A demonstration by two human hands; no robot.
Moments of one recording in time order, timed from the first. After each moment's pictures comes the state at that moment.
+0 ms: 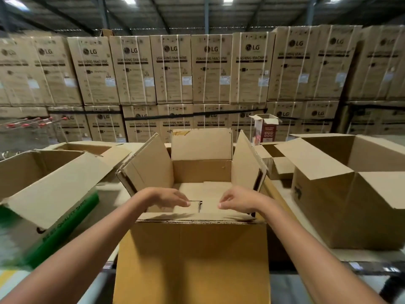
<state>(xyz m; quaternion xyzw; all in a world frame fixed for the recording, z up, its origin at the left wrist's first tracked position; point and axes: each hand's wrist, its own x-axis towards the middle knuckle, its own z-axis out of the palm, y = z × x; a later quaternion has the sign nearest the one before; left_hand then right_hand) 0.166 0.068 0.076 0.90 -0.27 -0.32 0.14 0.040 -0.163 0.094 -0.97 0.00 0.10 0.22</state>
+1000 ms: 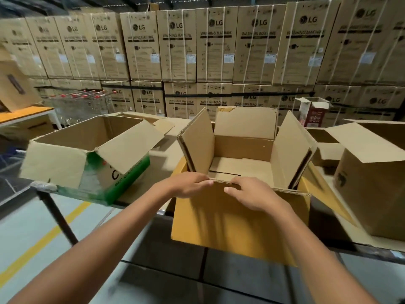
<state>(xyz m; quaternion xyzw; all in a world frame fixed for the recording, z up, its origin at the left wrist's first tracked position) 0.028 0.179 0.087 0.94 -0.29 -0.12 0.14 -0.022 -0.028 0.068 -0.99 -0.04 -0.01 0.15</state>
